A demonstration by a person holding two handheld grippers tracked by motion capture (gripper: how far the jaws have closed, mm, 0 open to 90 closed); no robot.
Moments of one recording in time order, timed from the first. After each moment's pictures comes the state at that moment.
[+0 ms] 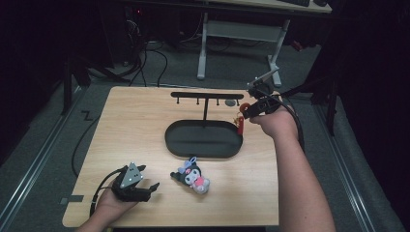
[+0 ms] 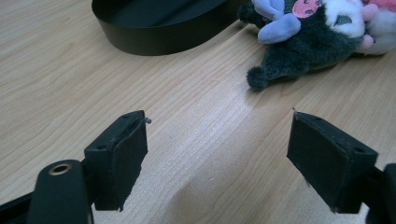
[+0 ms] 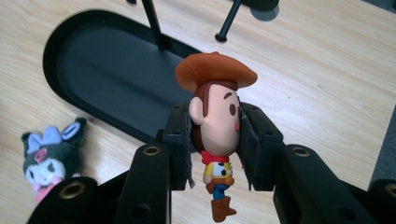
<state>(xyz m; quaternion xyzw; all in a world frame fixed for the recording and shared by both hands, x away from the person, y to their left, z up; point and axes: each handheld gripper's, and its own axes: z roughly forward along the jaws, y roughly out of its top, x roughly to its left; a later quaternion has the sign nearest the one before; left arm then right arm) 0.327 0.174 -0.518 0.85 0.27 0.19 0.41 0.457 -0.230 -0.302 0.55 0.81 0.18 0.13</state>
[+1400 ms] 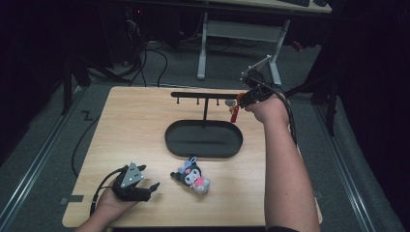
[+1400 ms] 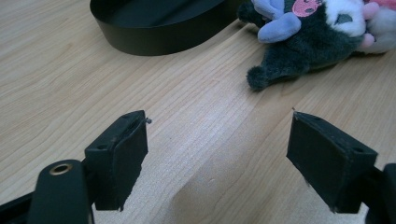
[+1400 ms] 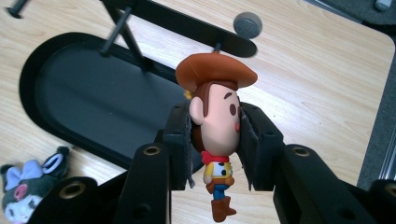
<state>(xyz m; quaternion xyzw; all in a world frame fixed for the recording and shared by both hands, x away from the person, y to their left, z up) 0.328 0.173 -0.518 0.85 0.27 0.19 0.41 0.494 -0.220 -0.298 0.56 0.80 0.16 0.15</state>
